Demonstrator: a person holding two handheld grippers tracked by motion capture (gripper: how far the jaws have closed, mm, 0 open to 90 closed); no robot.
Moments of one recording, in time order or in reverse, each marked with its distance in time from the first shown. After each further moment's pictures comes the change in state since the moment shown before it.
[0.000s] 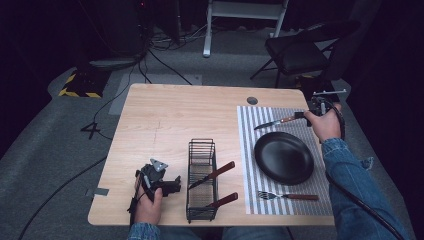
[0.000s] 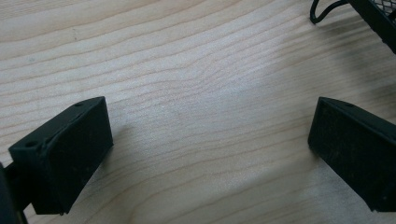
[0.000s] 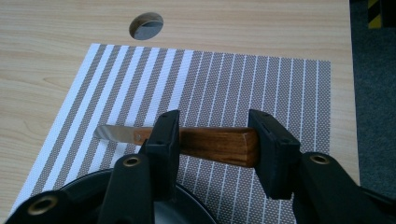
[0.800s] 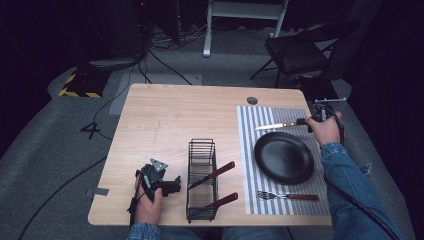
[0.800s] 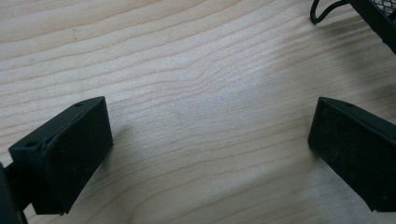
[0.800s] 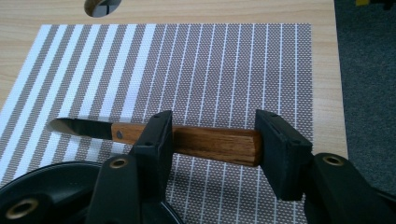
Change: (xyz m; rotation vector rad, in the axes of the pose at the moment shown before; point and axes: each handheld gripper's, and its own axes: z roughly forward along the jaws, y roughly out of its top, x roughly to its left) left arm 0.000 0.000 0.000 0.000 0.000 0.000; right arm -0.023 -0.021 0.022 0.032 -0.044 0.048
